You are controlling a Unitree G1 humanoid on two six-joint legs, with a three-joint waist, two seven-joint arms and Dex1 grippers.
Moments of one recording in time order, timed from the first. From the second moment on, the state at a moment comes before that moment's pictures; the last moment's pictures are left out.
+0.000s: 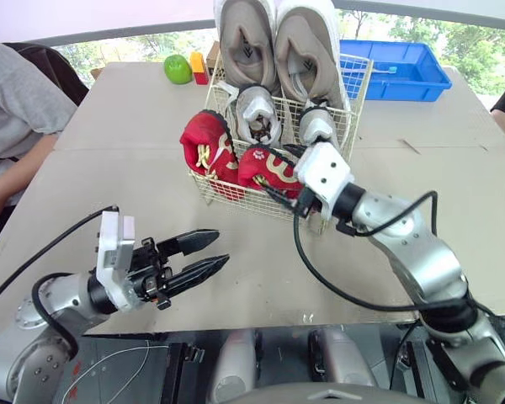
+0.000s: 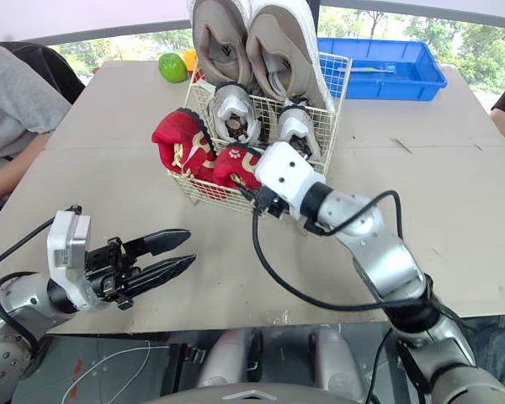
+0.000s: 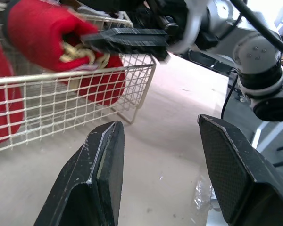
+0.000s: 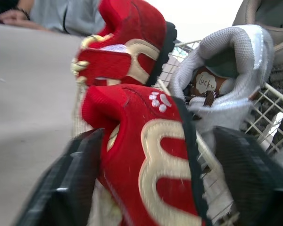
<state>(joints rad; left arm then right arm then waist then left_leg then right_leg) 0.29 0.72 0.42 -0.63 -0.94 0.49 -0.98 -0.59 -0.33 0.39 -0.52 0.07 0.66 0.45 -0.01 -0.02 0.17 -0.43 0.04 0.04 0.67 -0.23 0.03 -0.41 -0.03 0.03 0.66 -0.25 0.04</state>
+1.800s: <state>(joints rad) 0.19 0.69 0.30 -0.56 -0.90 0.47 -0.98 -0.43 0.06 -0.03 -0.94 0.12 1.37 0.03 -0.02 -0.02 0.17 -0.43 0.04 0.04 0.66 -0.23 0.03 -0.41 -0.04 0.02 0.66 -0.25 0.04</state>
